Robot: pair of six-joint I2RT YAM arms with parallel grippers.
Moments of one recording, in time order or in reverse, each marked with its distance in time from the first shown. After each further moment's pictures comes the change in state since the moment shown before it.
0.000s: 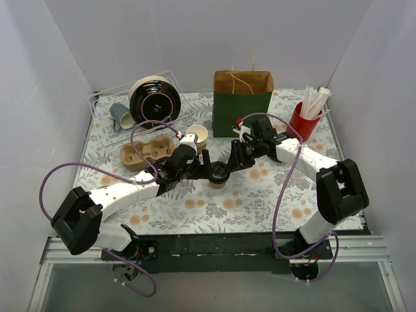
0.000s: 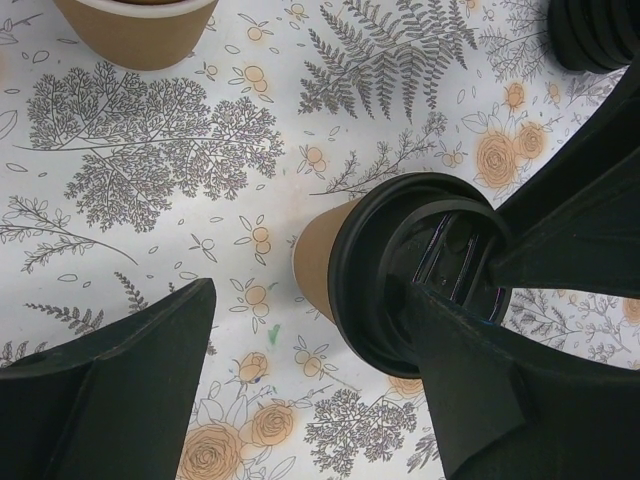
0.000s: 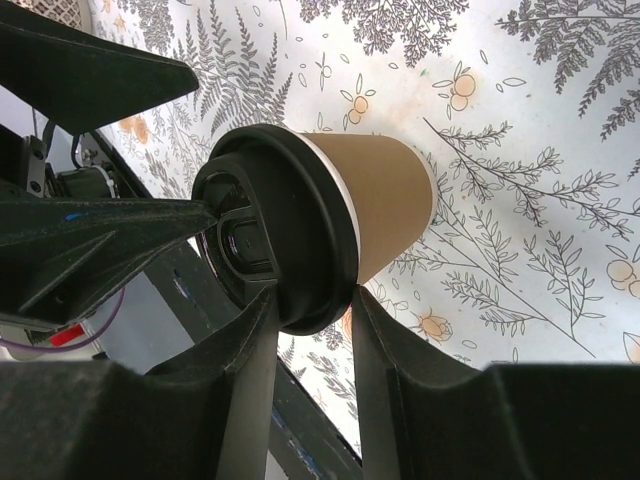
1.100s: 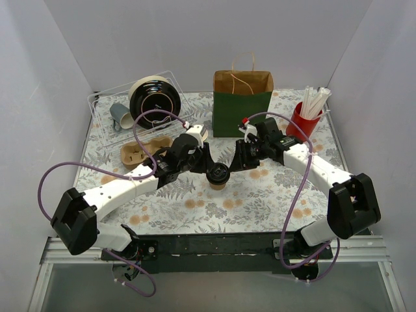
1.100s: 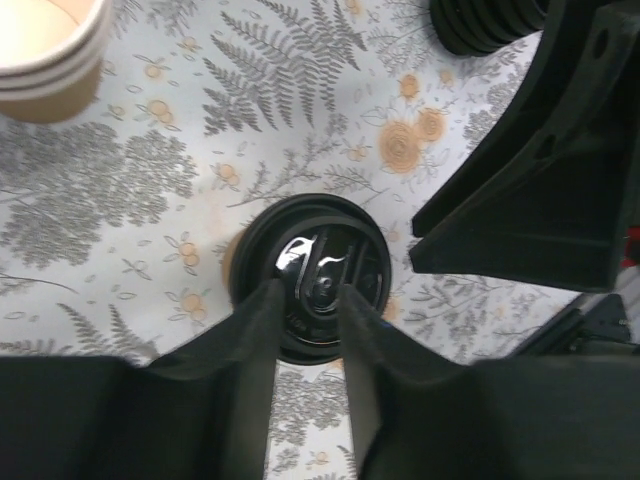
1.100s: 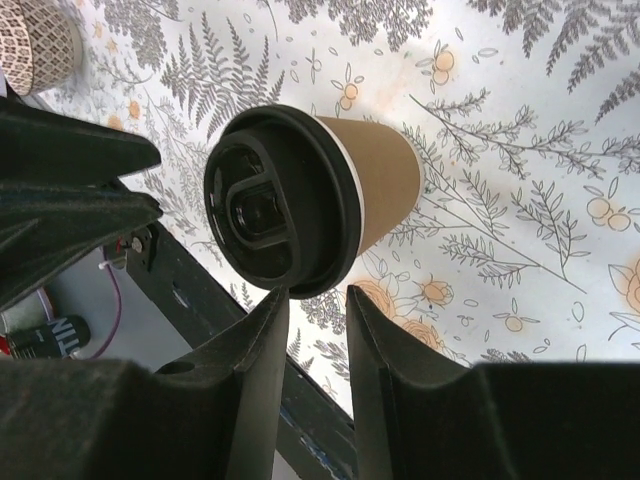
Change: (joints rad) left arm 0.000 -0.007 0.160 -0.110 0.133 0.053; right arm 0.008 -0.146 -0.040 -0.029 0.098 0.065
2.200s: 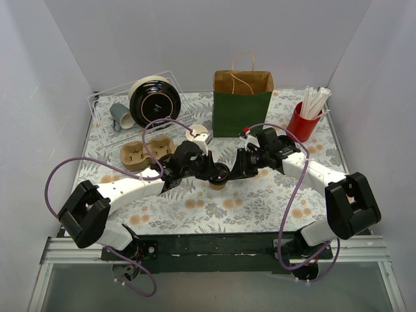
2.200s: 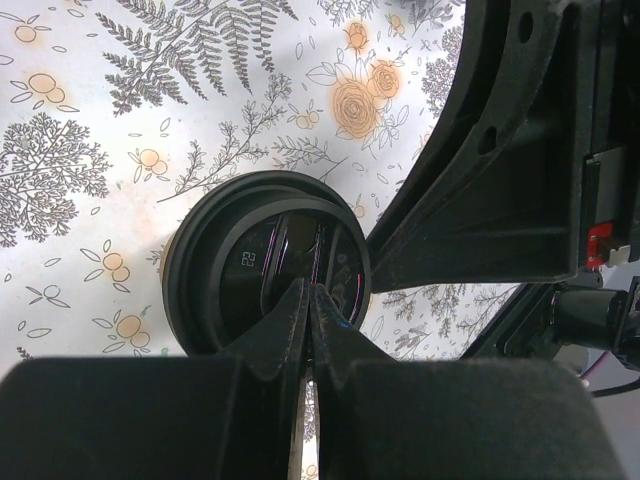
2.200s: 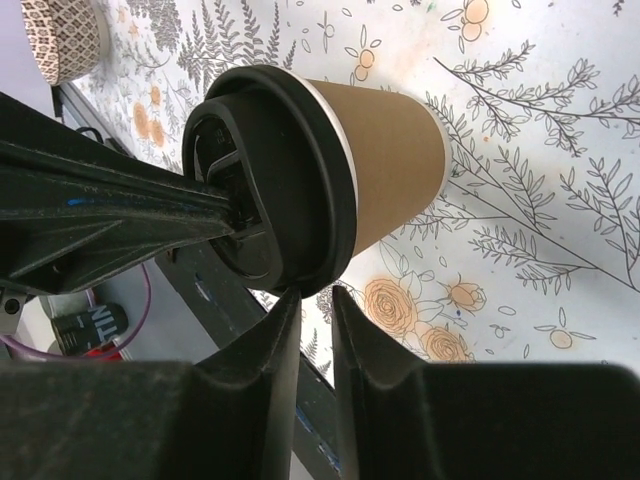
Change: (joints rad) left arm 0.000 0.080 -0.124 0.230 0.180 0.001; right arm 0.000 -0.002 -0.165 0.172 -0.083 0.087
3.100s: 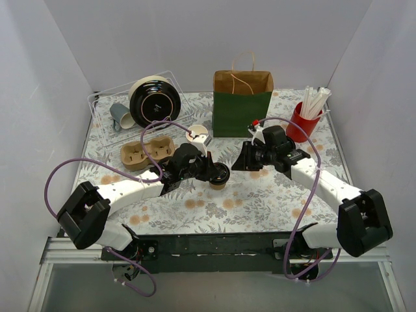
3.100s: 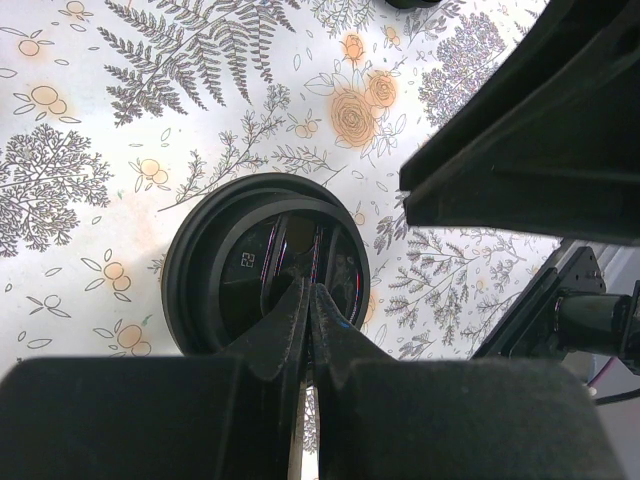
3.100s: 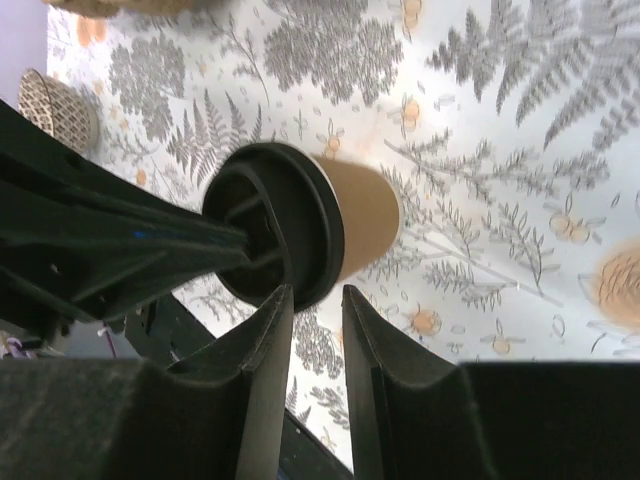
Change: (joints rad) left arm -0.002 -0.013 -0.051 0.078 -0.016 0.003; right arm -0.005 -0.154 -0.050 0.065 0.183 0.050
